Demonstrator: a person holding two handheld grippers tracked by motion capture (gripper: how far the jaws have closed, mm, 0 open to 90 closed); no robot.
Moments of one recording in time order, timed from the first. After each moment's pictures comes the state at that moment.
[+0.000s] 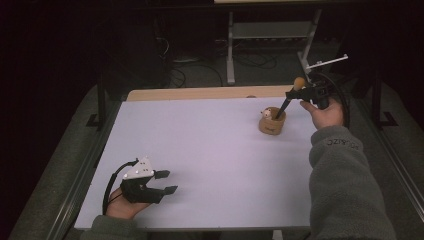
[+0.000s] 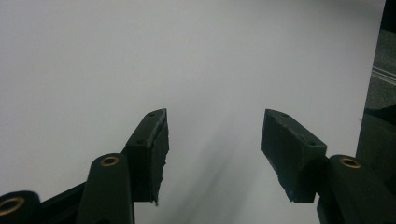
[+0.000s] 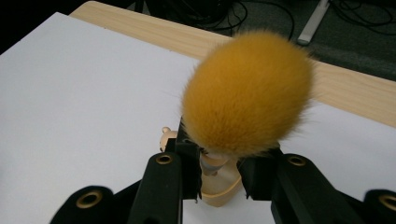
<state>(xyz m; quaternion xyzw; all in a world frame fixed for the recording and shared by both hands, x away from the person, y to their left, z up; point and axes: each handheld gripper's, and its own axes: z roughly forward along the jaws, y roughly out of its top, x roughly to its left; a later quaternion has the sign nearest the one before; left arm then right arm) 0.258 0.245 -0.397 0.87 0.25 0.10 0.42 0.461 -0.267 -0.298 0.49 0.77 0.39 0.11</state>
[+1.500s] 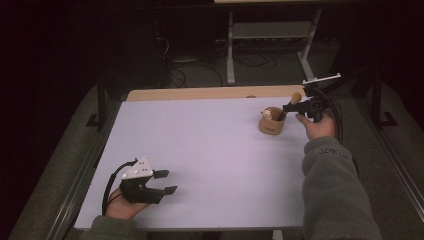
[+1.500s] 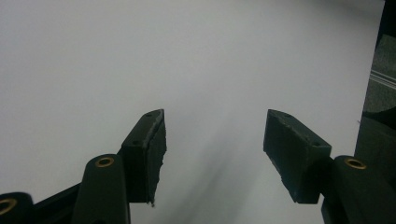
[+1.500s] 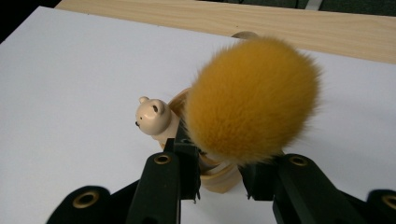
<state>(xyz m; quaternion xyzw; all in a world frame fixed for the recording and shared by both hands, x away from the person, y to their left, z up) 0.257 0.246 -0.397 0.86 0.26 0.10 0.43 0.461 -0.273 -0.352 0.53 0.75 0.39 0.07</state>
